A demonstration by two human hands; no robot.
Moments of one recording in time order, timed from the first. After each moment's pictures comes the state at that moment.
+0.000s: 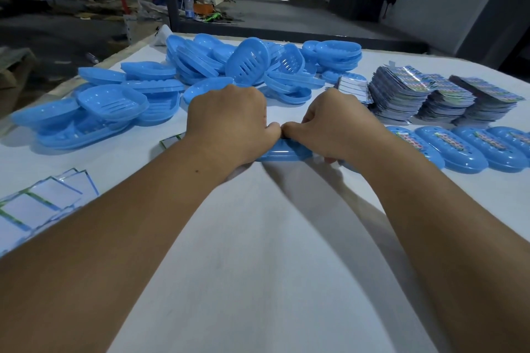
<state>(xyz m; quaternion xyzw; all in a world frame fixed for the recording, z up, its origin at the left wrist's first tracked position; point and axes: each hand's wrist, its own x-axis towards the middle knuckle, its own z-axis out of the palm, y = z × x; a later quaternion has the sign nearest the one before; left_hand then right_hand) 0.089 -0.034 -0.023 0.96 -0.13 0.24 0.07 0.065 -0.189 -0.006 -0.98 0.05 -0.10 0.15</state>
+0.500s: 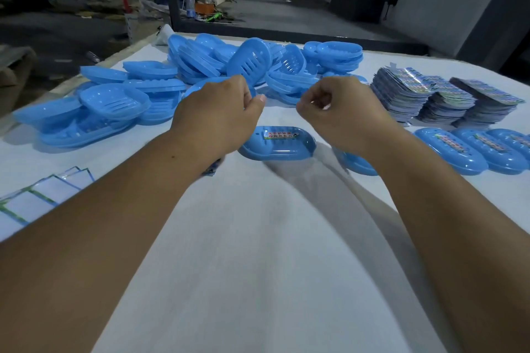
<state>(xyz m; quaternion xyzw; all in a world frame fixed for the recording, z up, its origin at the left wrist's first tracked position) 0.101 -0.011 -0.022 0.95 -0.10 0.19 0.21 0.072 -0.204 -0.006 -0.94 -0.01 -0.18 0.27</state>
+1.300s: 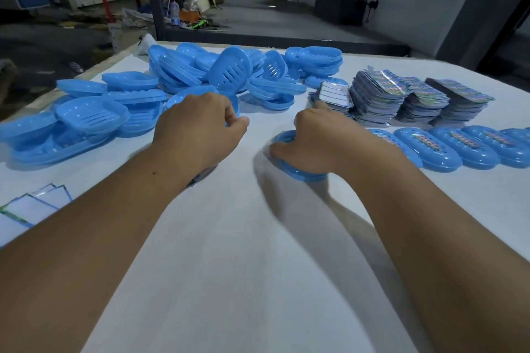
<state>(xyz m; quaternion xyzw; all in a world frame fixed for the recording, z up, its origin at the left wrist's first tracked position) 0.107 -0.015 -0.031 0.96 -0.10 0.21 0.17 0.063 -0.197 -0.011 -1.00 0.03 -0.03 0.03</state>
